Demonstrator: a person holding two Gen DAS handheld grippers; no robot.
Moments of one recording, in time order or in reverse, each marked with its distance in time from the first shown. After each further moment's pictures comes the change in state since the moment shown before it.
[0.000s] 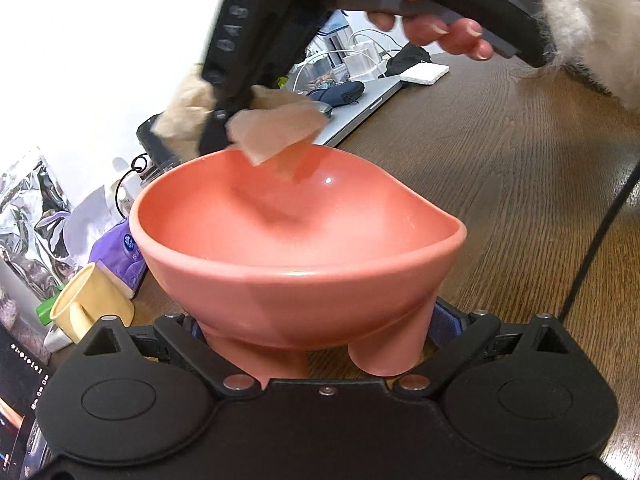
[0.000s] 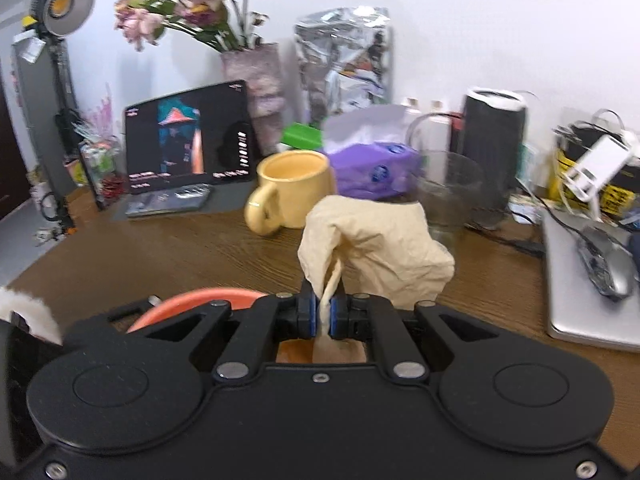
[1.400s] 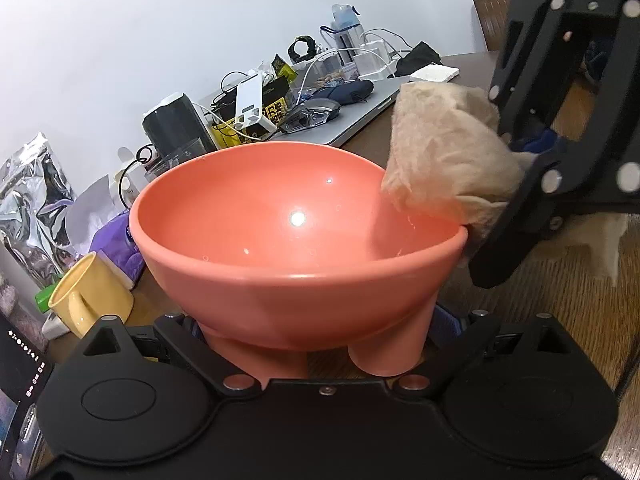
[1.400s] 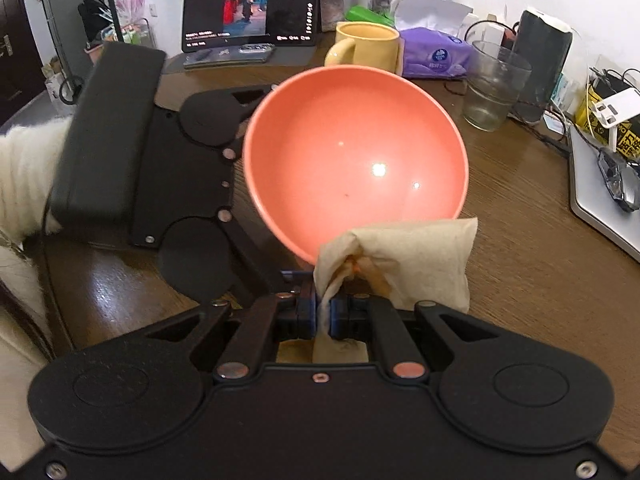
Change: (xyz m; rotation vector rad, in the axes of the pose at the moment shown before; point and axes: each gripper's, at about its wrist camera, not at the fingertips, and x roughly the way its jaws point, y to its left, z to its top) left arm 0.001 0.014 -0.006 -0.068 0.010 -0.013; right arm -0.052 0.076 -0.078 -0.166 0.276 0.042
